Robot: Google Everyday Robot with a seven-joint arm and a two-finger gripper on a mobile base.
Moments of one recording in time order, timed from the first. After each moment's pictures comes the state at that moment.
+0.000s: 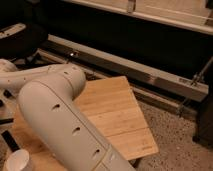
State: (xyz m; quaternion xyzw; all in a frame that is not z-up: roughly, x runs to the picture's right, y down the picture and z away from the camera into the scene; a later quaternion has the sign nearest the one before) arm -0.432 0.049 0.834 -0.21 0.09 0.29 0.93
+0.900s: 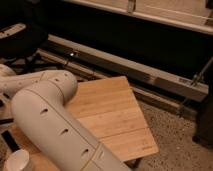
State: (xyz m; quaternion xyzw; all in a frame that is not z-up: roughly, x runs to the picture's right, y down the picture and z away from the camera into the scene) arm -0.444 0.069 0.856 -0.22 0.11 0.27 0.93
